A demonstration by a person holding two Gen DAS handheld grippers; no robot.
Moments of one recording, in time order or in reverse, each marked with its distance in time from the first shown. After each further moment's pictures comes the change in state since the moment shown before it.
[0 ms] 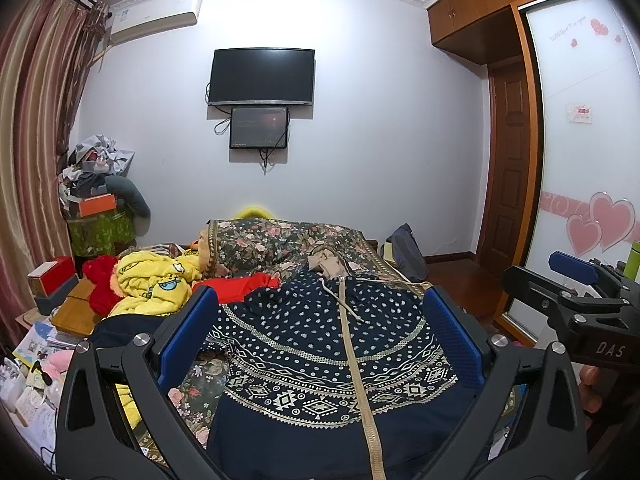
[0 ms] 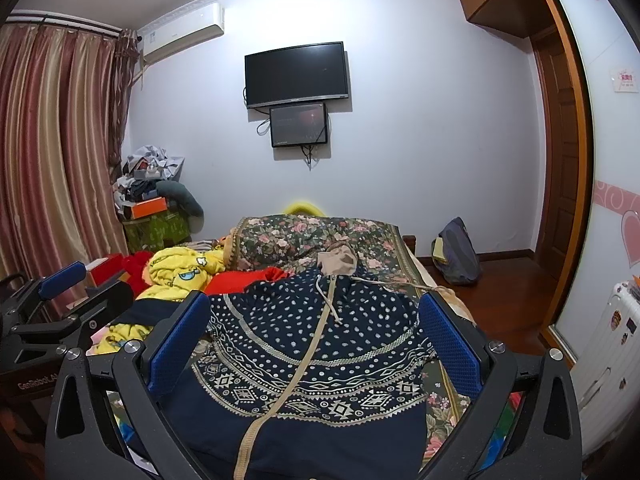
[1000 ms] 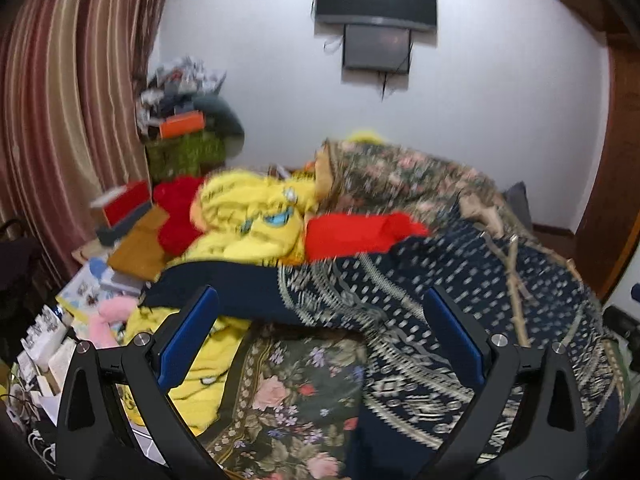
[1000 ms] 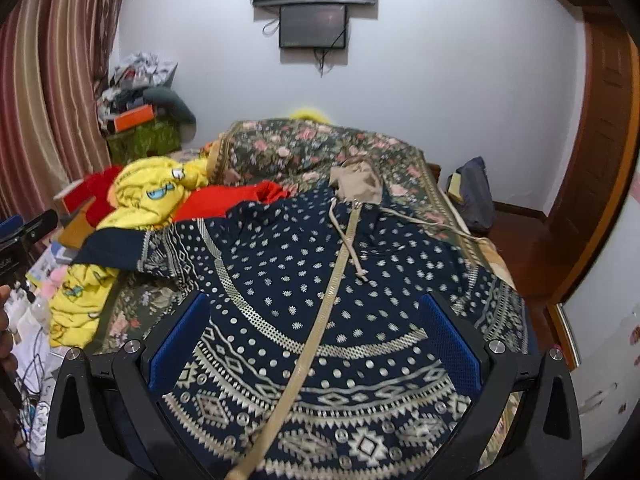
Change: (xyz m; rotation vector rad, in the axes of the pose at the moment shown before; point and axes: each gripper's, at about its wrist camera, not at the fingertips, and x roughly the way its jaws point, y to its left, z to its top) left arm 0.166 0.192 -0.048 -0.144 0.297 0.347; right arm 0.179 0.021 -0.025 -0.097 0.353 0.005
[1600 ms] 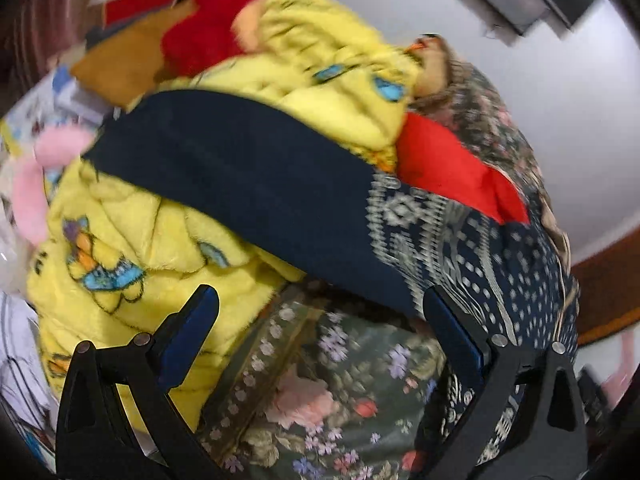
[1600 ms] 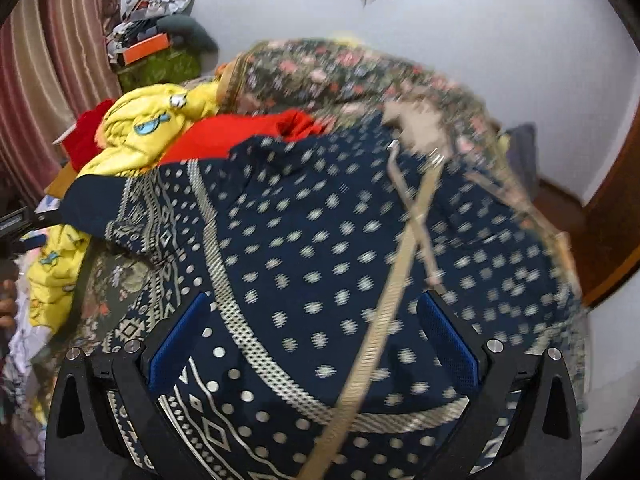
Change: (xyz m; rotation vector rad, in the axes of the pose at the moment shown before) left arm 0.194 0.151 -0.042 -0.496 0.474 -0.107; right arm 0.140 0.020 0.016 -0.076 0.268 0.118
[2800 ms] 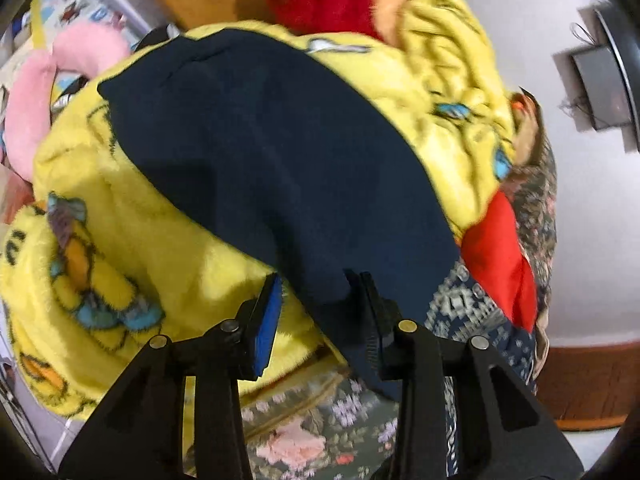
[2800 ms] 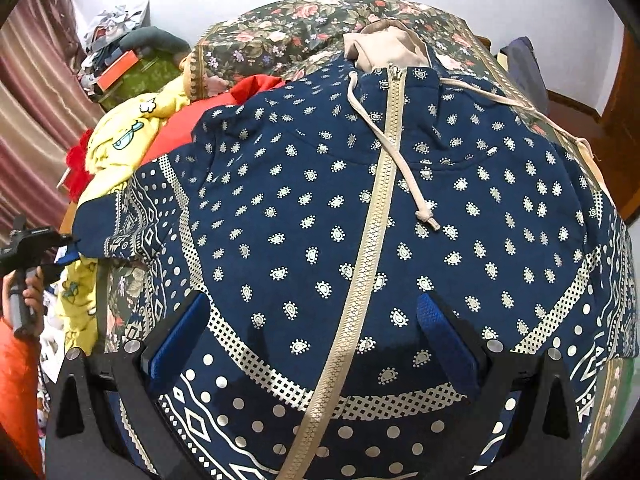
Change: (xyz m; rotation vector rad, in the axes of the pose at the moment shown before) left arm 0.045 0.076 0.061 -0.388 0.109 -0.016; right arm 0.019 -0.053 -0.018 0.220 0.115 0.100
